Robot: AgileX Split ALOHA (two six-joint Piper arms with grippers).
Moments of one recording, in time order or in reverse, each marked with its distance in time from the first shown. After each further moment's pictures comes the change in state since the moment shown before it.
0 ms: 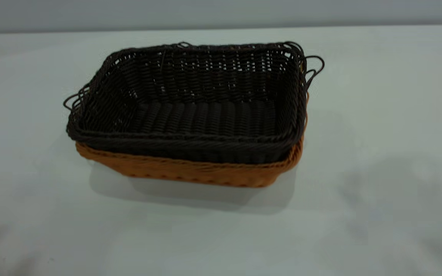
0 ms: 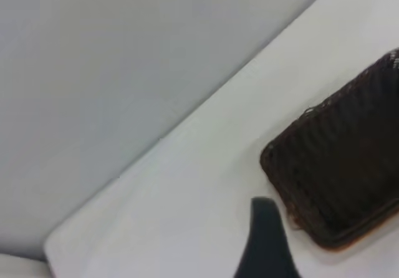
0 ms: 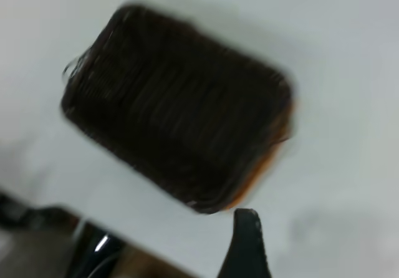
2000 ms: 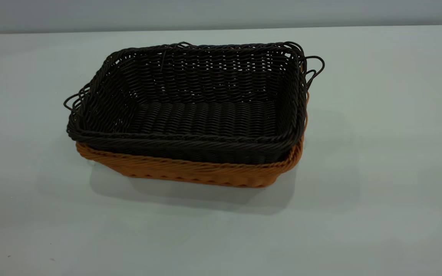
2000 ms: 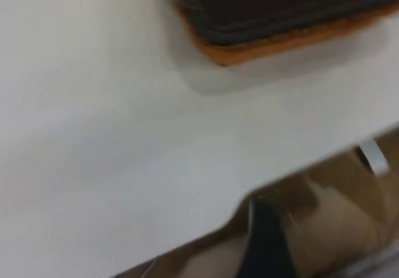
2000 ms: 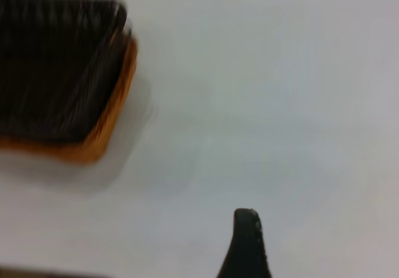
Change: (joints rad) left arm 0.176 -0.739 1.011 -0.186 -0.100 -0.303; right arm -0.127 -1.173 0.963 -0.232 -0.132 0.137
